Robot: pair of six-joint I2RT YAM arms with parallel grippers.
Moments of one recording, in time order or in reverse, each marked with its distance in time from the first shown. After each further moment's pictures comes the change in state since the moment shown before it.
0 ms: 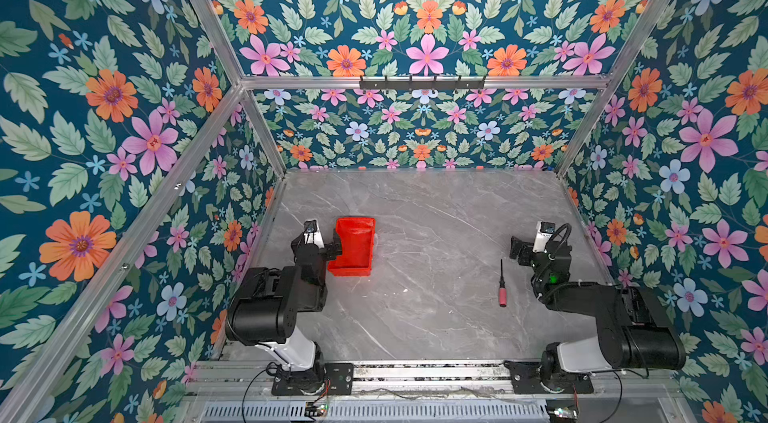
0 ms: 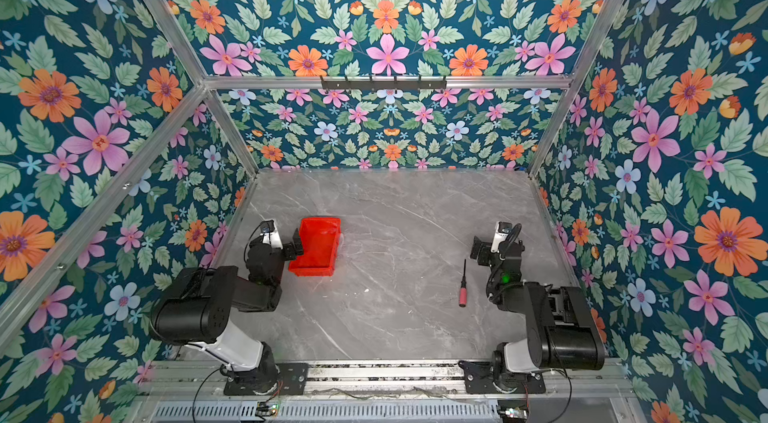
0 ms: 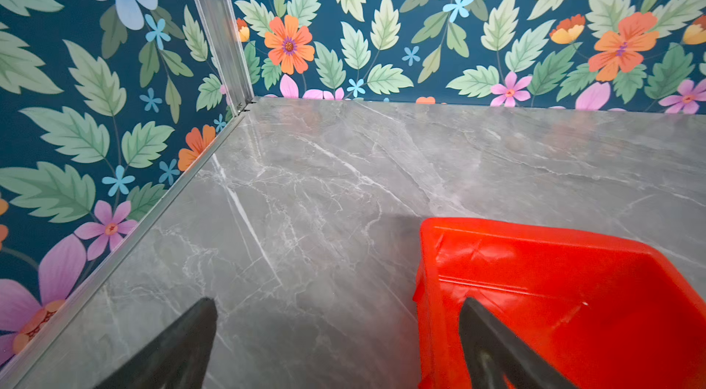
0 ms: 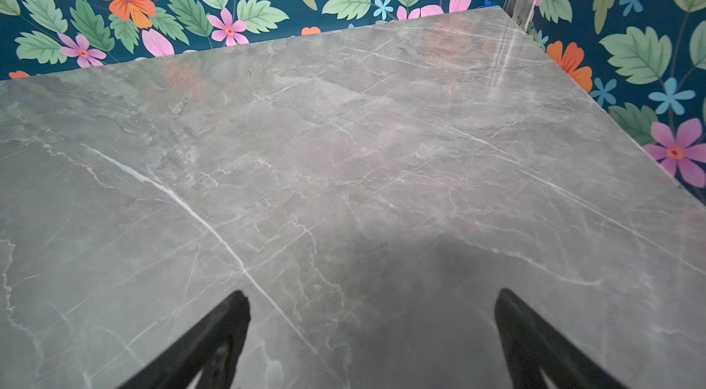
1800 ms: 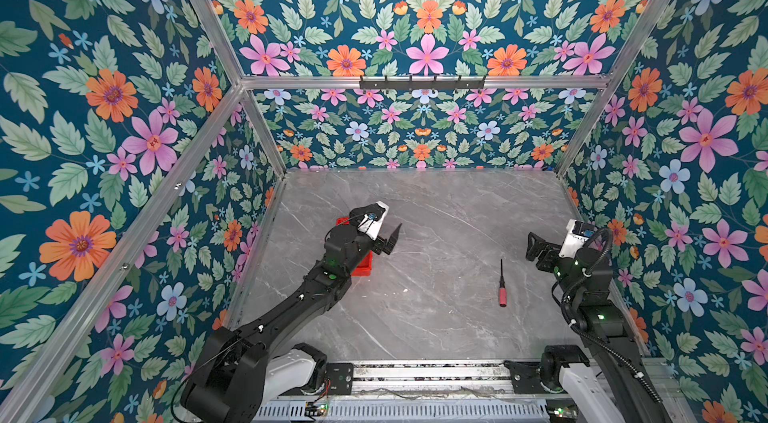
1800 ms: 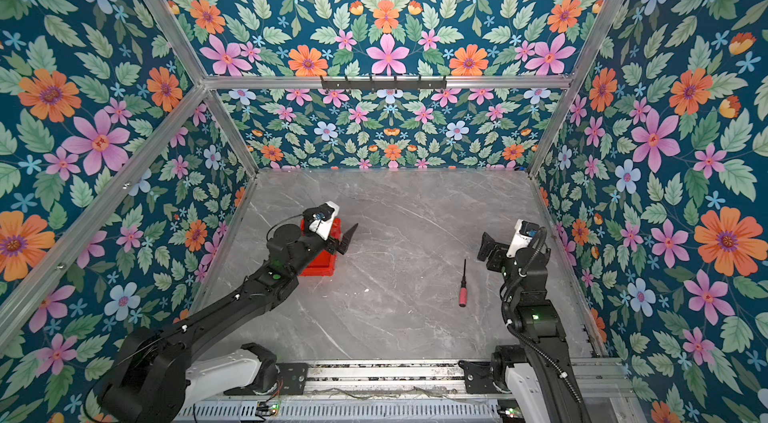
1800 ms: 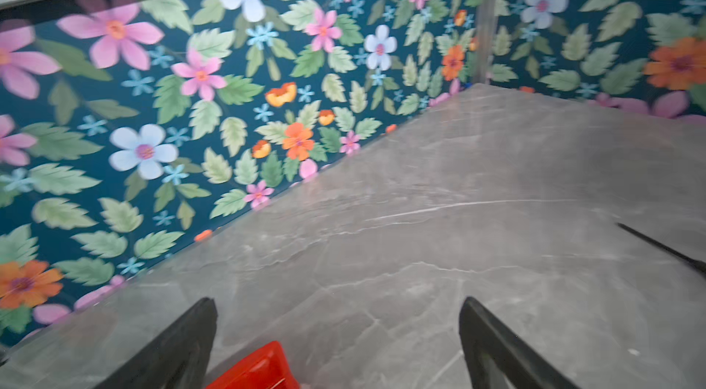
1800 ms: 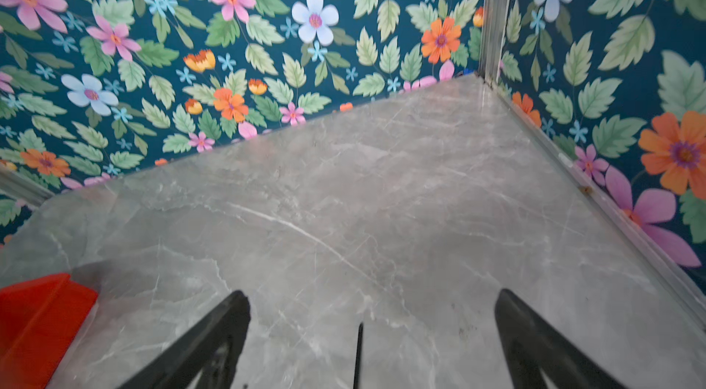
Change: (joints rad) left arm -0.522 -0.448 0.295 -0.681 0.225 0.230; right arm 0.106 -0.838 0.251 -1.061 0.071 0.184
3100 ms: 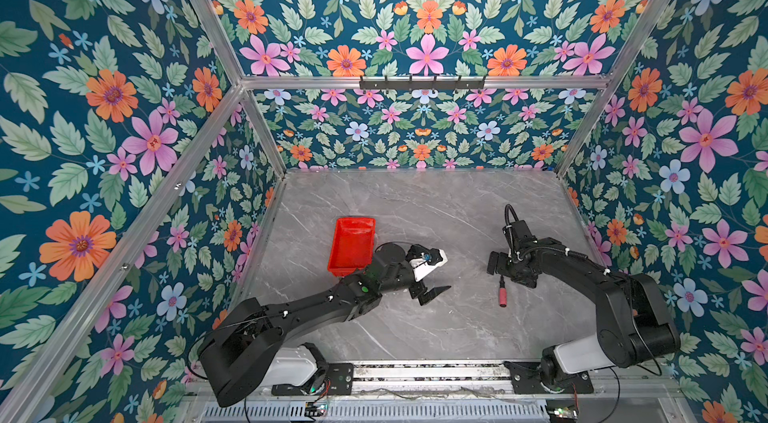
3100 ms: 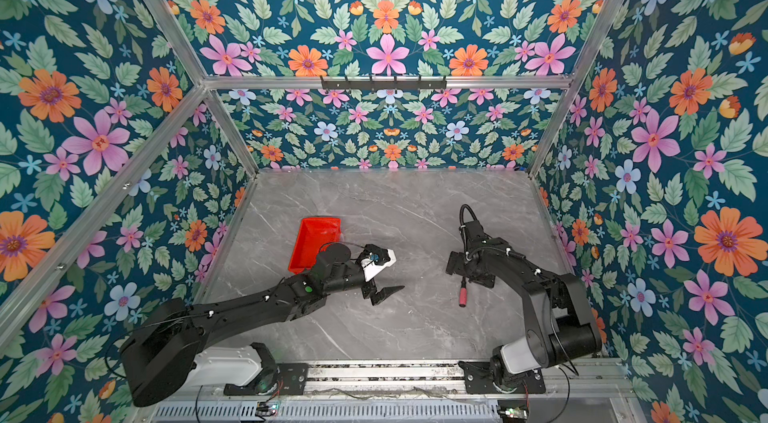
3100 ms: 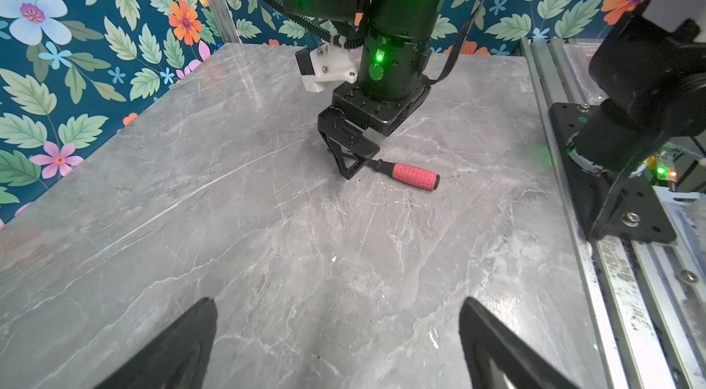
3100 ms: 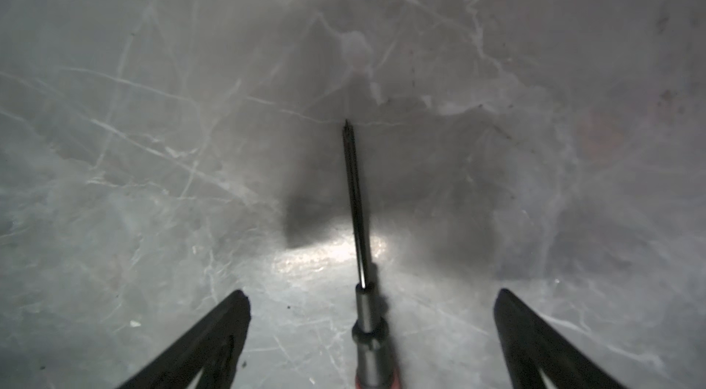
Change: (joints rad) left arm -0.356 0.144 0.021 -0.115 0.249 0.020; right arm 0.182 0.890 0.246 -0.319 -0.060 0.273
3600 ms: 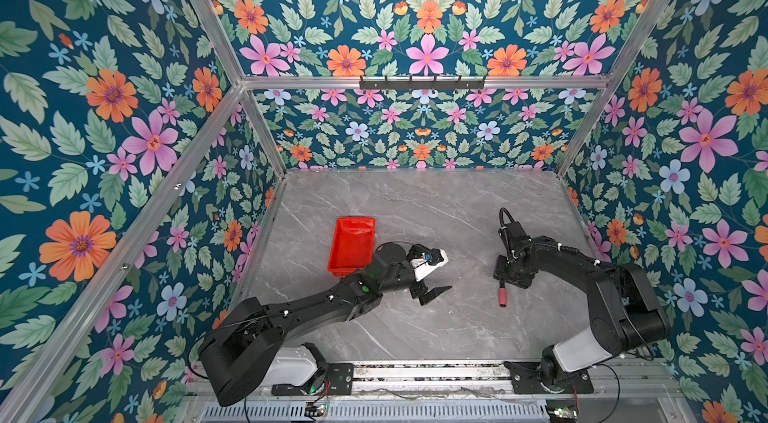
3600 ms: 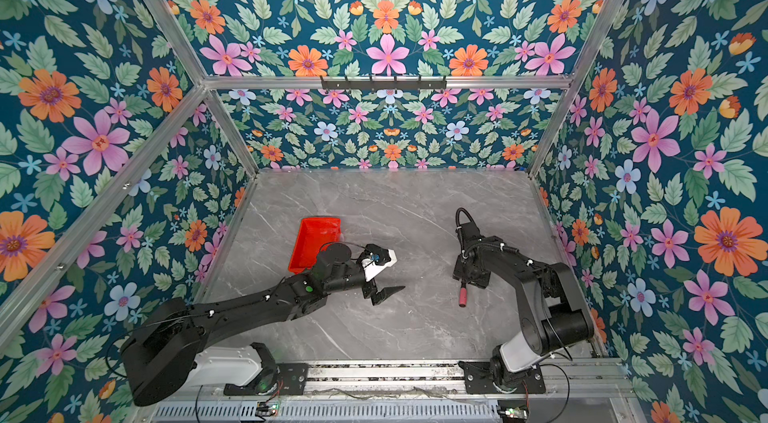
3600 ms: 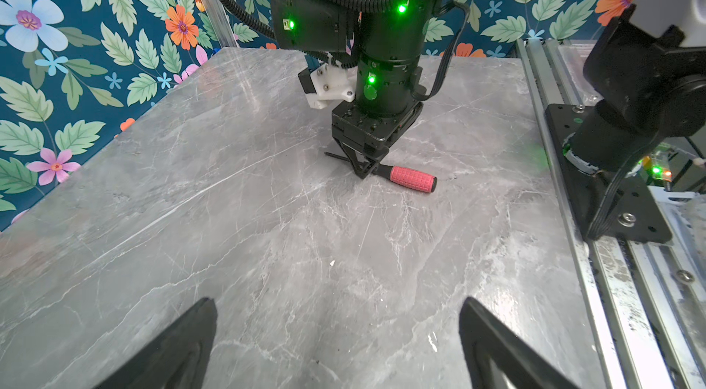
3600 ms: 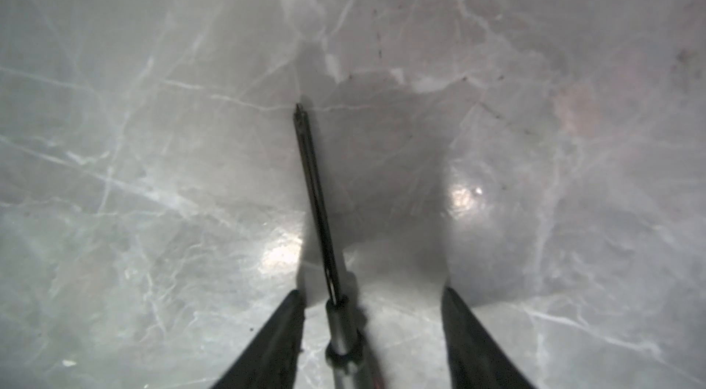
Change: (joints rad) left arm -0.002 0.003 0.010 0.000 0.008 0.011; right arm 0.014 0.068 0.018 -0.031 0.035 0.036
